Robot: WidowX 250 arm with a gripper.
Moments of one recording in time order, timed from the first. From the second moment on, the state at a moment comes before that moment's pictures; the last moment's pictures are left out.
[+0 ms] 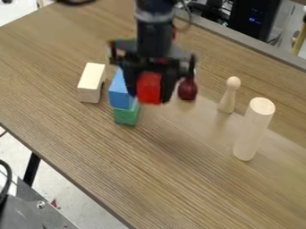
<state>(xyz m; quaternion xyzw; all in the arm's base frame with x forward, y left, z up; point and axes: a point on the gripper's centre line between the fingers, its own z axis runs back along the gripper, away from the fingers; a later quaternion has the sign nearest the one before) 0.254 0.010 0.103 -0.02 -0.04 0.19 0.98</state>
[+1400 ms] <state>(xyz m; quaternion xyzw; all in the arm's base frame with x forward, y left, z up) 0.281 0.052 0.093 0.02 -0.06 0.22 0.97</state>
